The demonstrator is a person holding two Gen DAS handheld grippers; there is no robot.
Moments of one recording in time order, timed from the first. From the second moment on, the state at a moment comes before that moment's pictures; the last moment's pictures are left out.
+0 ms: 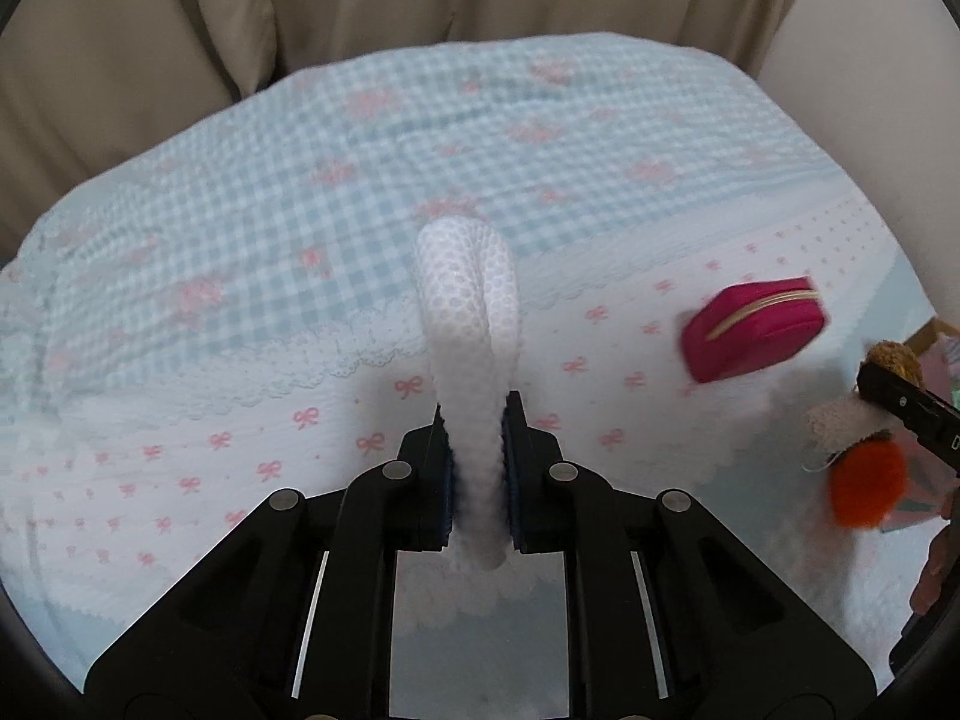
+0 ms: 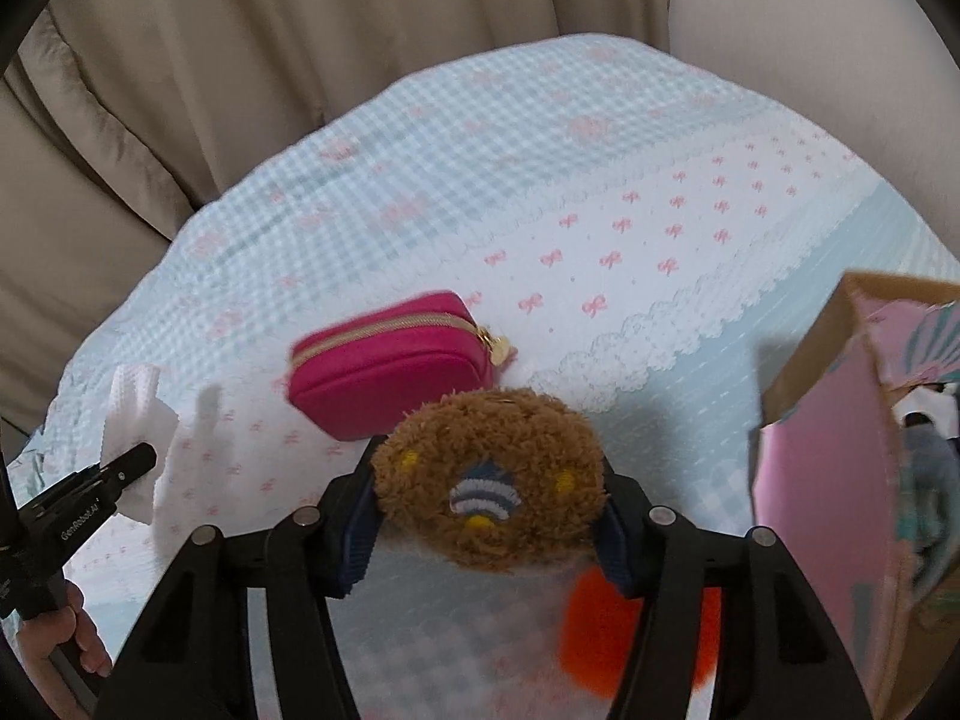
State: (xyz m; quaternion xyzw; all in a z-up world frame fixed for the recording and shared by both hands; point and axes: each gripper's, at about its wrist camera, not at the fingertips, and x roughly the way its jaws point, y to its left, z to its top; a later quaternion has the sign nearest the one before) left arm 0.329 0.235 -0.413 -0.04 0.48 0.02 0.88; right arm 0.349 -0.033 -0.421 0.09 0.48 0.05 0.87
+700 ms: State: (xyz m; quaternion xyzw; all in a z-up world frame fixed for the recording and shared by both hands) left arm 0.243 0.113 -0.210 -0.03 0.44 -0.04 0.90; right arm 0.248 -0.107 -0.224 0.12 0.43 0.02 0.90
